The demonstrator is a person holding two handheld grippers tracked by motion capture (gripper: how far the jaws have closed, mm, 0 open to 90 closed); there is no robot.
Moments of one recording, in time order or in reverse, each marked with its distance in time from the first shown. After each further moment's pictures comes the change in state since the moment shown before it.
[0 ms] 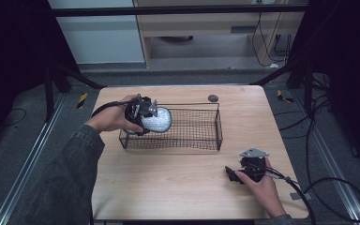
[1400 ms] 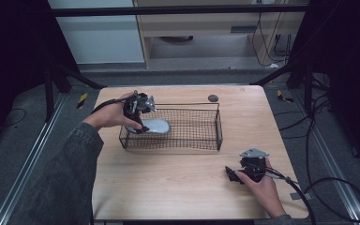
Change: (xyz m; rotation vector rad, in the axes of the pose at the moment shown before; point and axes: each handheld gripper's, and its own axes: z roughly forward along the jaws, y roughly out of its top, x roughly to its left) left arm 0.018 -0.012 0.010 -0.031 -0.027 -0.092; right arm 0.000 0.000 0.000 0.000 -0.001 0.001
